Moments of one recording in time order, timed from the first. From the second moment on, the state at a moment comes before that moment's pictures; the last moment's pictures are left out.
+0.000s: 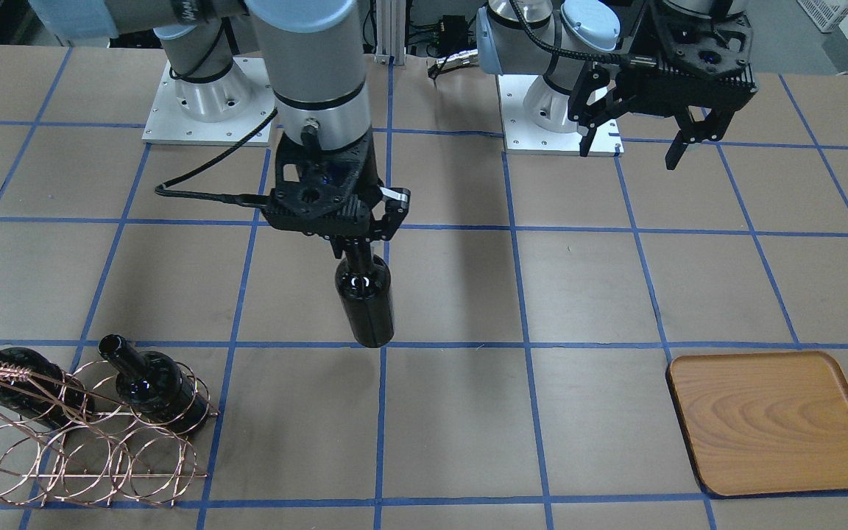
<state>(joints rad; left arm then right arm) -1.54 -1.49 -1.52 -1.58 1.59 0.23 1.96 -1.29 1.37 -1.79 -1.56 0.52</state>
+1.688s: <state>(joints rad) -1.54 -1.49 -1.52 -1.58 1.59 0.22 2.08 -1.23 1.43 -1.83 -1.58 0.64</state>
